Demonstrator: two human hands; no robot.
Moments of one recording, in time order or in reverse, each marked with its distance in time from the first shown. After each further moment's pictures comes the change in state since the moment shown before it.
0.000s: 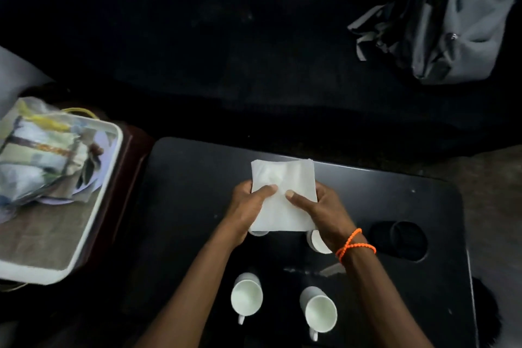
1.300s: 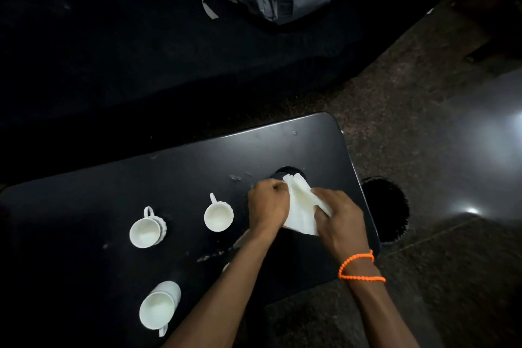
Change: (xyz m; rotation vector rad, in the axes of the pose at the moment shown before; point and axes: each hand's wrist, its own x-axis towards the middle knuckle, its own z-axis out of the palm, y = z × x) left_hand -0.037 -0.051 0.283 0.718 -0.026 0.129; right_hand -0.142 0.082 -0.203 -0.654 0.756 -0.082
